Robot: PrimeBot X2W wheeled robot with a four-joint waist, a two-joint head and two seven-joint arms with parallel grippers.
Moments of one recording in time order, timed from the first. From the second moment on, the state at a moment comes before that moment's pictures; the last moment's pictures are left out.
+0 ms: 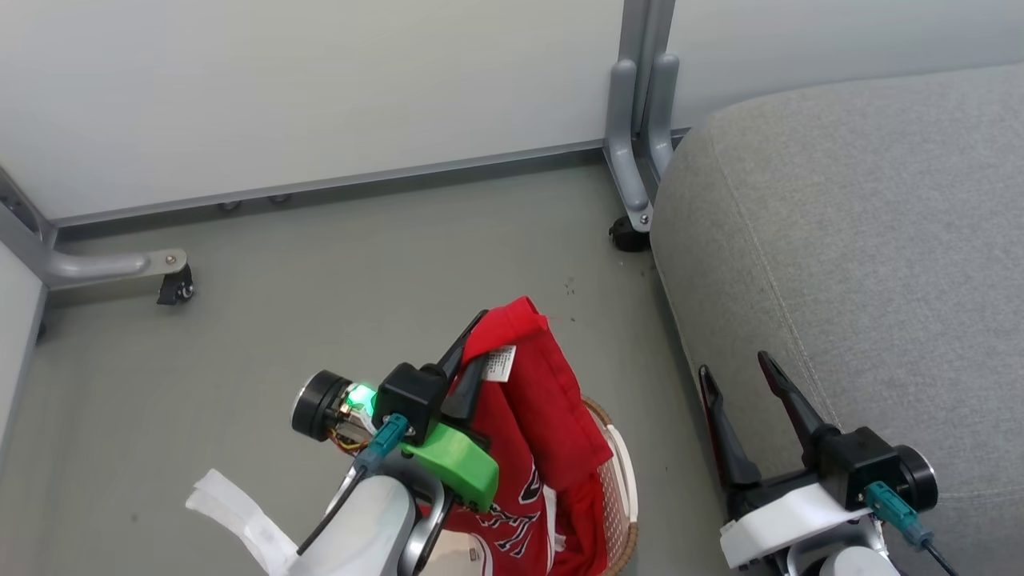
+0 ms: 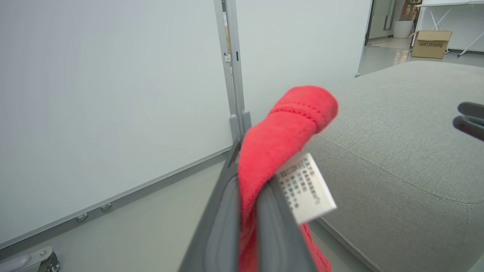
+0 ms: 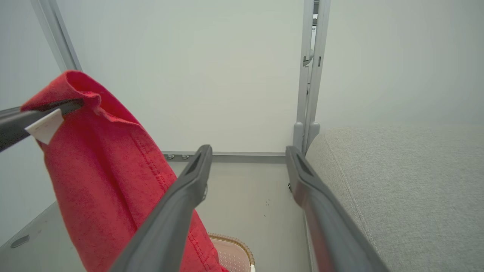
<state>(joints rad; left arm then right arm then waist) -0.36 0.07 -0.59 0.42 -0.25 0.00 -0.26 0.01 -0.05 0.14 0.11 0.08 0.13 -0.26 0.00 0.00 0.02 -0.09</state>
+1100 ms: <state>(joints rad) -0.64 0.05 -0.82 0.23 -0.53 0.07 -0.20 -0.15 -0.05 0.39 0.23 0.15 0.13 -0.26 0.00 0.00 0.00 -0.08</state>
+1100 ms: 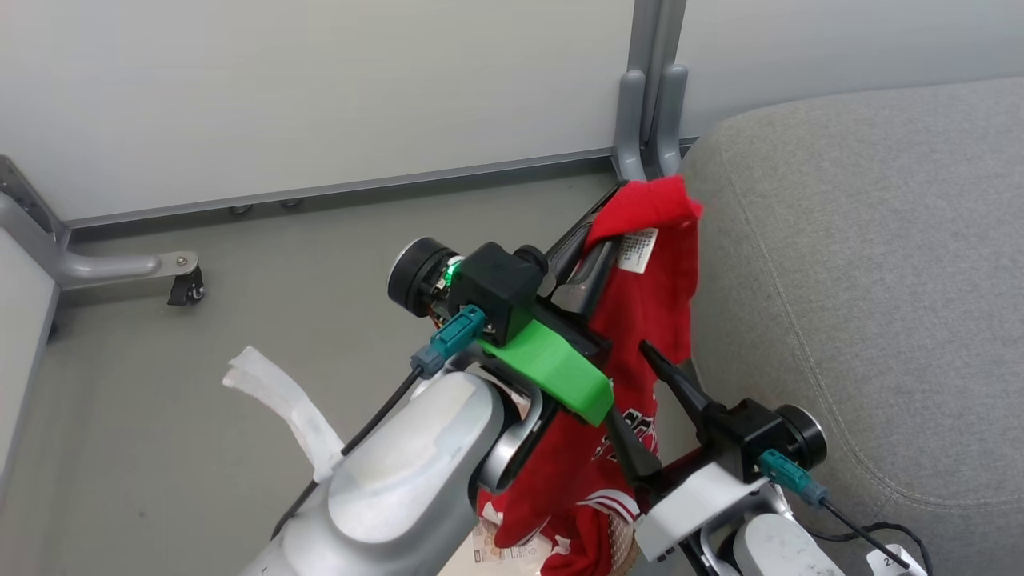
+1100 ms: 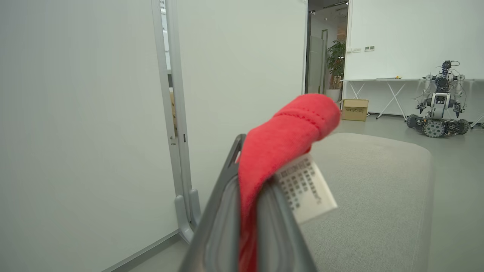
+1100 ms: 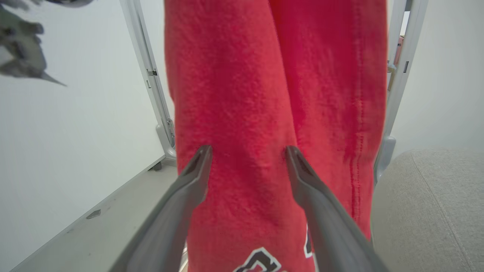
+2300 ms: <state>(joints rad) -0.69 0.05 -0.91 0.31 -0.61 0.13 -0.20 -0.13 -0.07 0.43 0.35 0.21 0.13 -0.26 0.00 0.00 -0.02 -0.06</state>
